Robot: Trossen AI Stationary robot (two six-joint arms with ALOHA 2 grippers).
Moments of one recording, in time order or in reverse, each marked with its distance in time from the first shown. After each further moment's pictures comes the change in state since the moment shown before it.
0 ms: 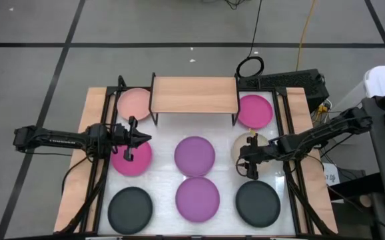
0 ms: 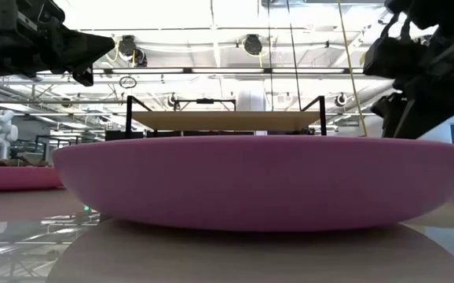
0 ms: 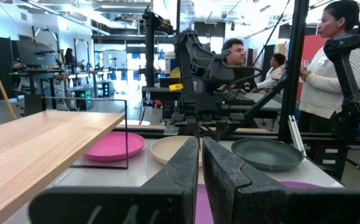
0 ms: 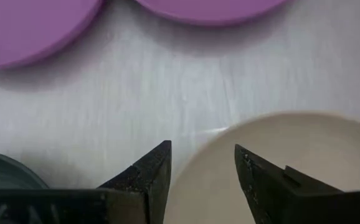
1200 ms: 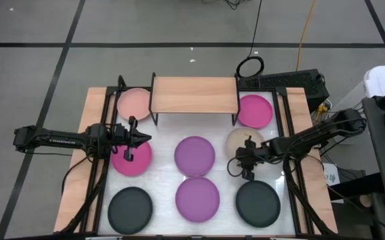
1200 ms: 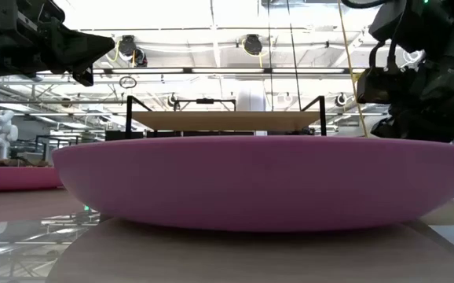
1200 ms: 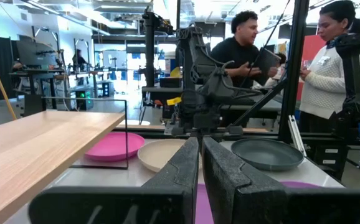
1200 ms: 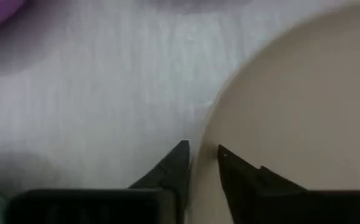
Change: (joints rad) left arm 0.000 0.000 0.000 0.000 0.000 0.000; right arm -0.035 0.162 -0.001 0.057 -0.078 0.056
